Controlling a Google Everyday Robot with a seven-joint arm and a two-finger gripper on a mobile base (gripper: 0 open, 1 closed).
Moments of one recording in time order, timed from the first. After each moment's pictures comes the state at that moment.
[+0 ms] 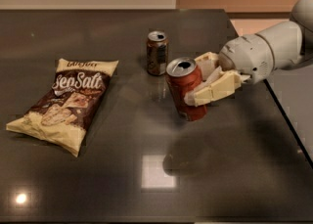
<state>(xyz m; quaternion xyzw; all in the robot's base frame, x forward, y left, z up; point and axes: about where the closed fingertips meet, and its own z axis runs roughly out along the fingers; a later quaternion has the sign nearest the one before) 0.437 -0.065 0.951 -0.61 0.52 0.50 0.33</state>
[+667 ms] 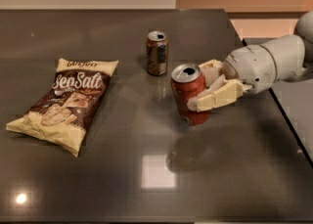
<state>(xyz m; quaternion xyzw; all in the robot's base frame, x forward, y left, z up) 0.439 -0.072 0.936 -0.59 0.52 0.50 0.35</state>
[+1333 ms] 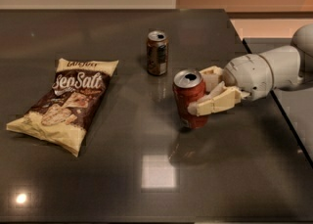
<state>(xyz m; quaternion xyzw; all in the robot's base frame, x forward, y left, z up) 0.446 -0.077 0.916 -0.58 0.52 0.50 0.37</state>
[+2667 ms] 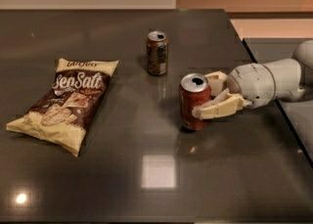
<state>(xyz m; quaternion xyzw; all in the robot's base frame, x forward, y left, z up) 0.449 -0.088 0.905 -0.57 0.49 0.51 0.42</state>
